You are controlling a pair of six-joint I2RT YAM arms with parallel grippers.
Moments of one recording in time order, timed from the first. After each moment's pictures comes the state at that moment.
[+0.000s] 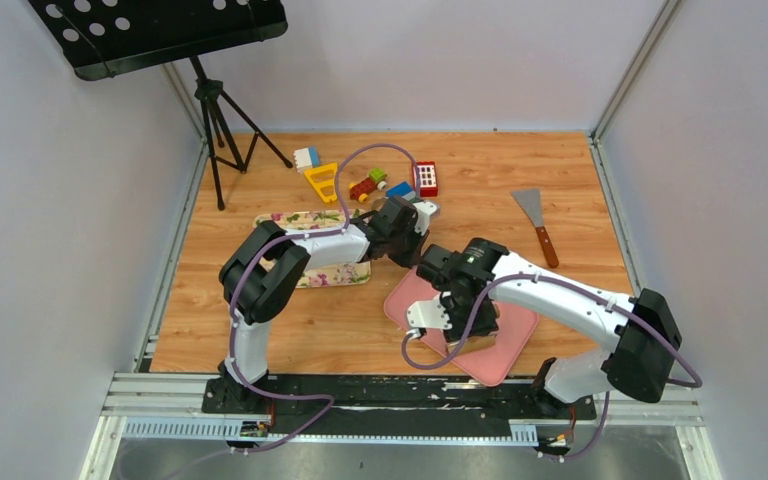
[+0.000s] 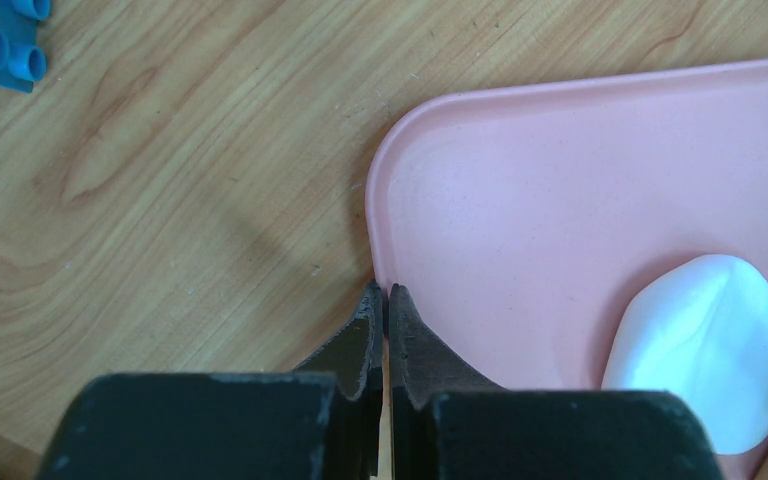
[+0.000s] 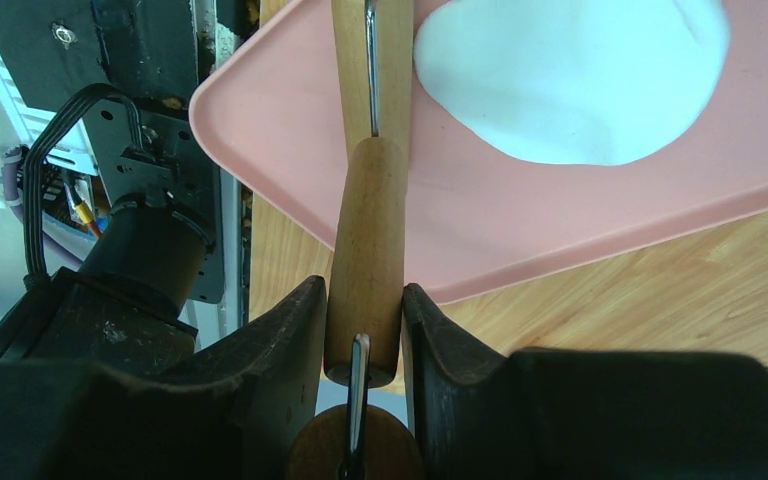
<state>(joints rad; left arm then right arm) -0.78 1.98 1.24 -0.10 0.20 -0.15 0.97 1.41 1.13 -1.36 -0.05 -0.88</state>
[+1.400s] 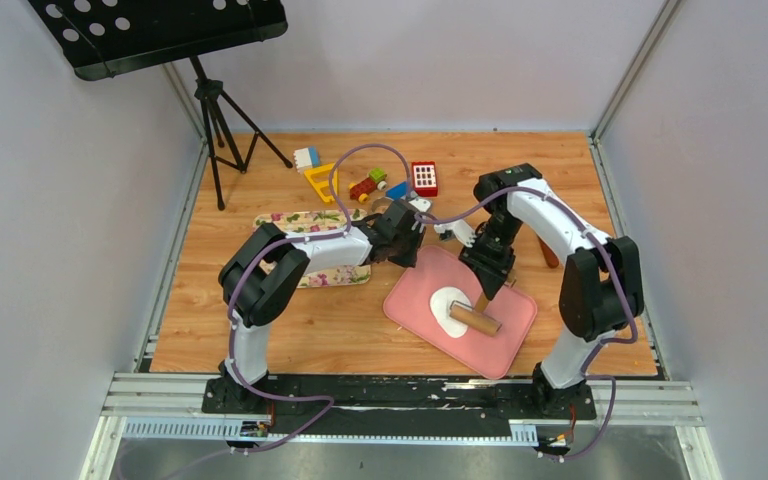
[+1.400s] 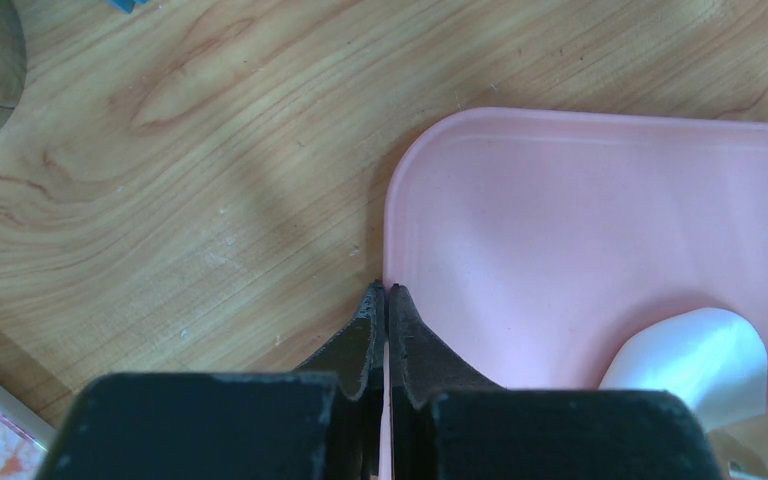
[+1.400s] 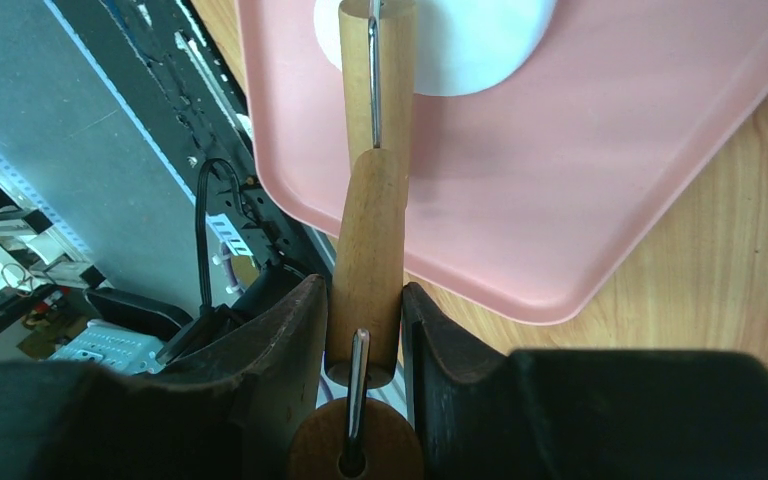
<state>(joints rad) -0.80 1.96 1.24 -0.14 0.01 -0.33 0.35 1.71 1.40 -1.51 -0.39 -0.83</state>
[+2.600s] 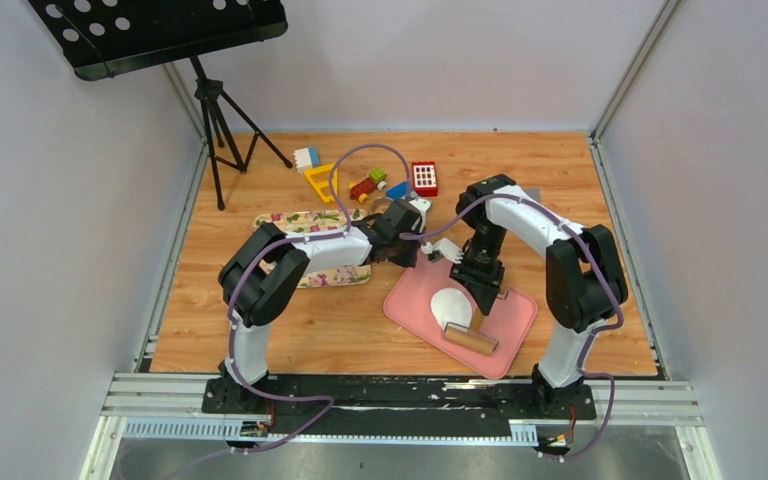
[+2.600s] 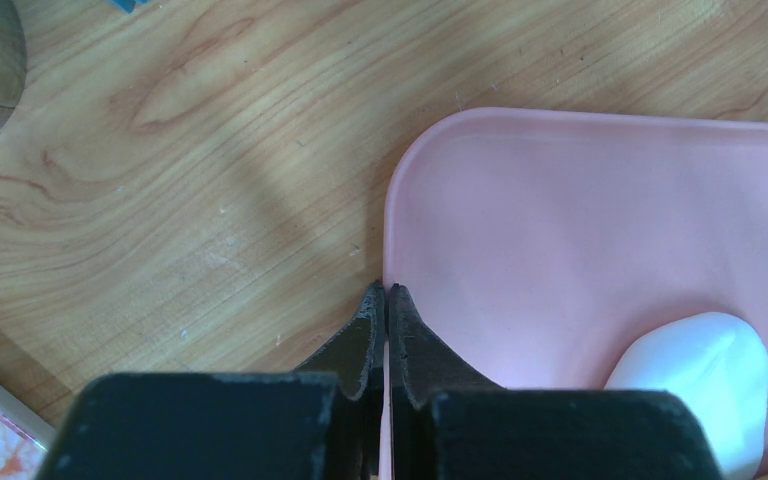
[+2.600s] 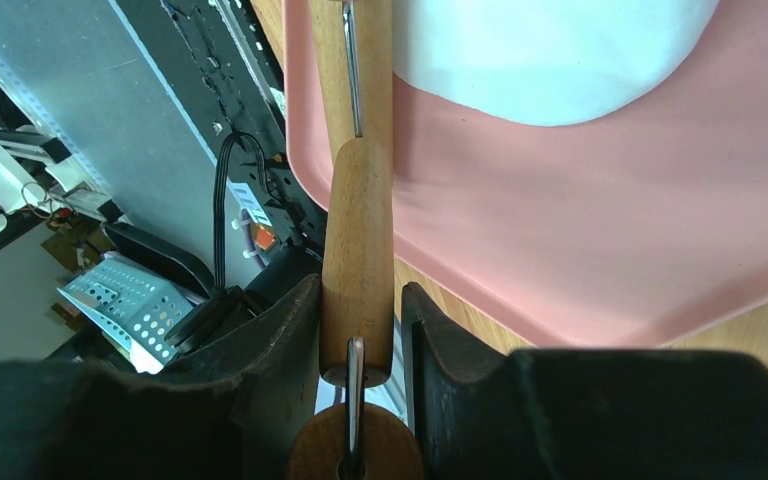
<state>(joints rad) -0.80 1.96 1.24 -0.14 0.01 -0.33 0.43 1.82 1.37 -1.54 -0.39 -0.86</state>
